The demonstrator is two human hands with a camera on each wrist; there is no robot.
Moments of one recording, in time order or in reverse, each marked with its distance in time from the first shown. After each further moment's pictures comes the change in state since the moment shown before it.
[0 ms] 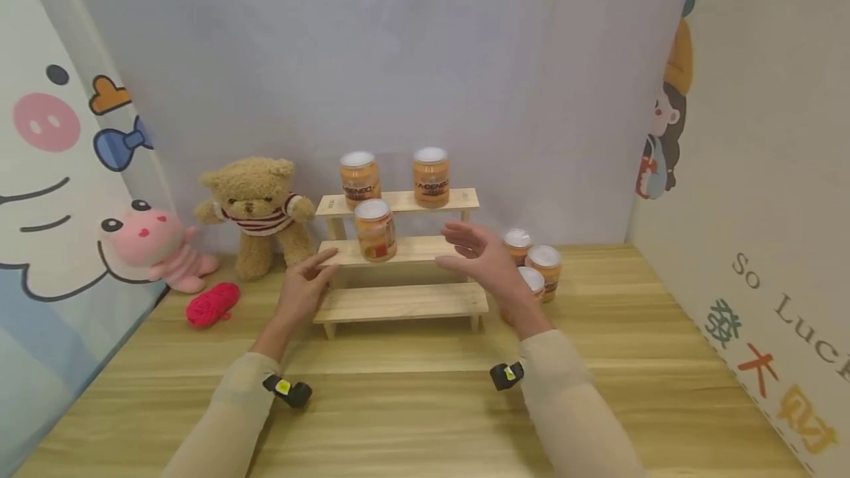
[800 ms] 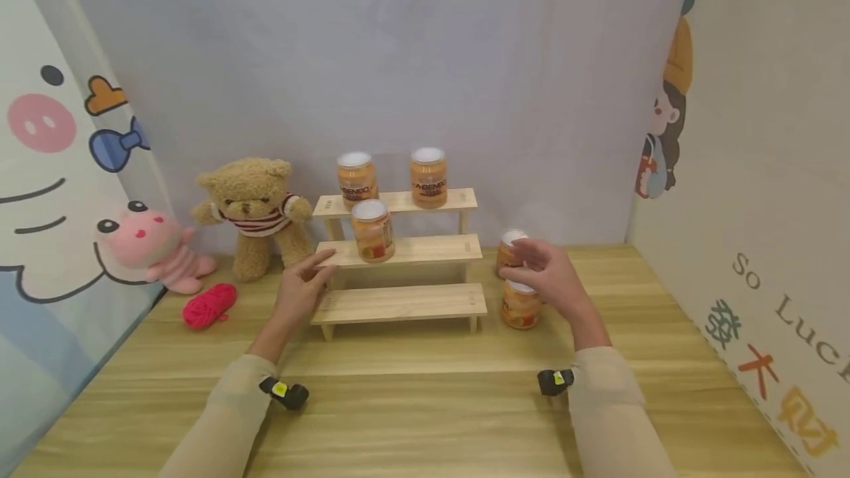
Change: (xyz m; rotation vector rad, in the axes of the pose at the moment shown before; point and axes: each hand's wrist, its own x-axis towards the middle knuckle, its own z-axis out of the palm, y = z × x) left_hand -0.015 0.039 -0.001 0.002 -0.032 -0.023; right_hand -0.041 0.036 -0.086 -0.245 0.083 0.094
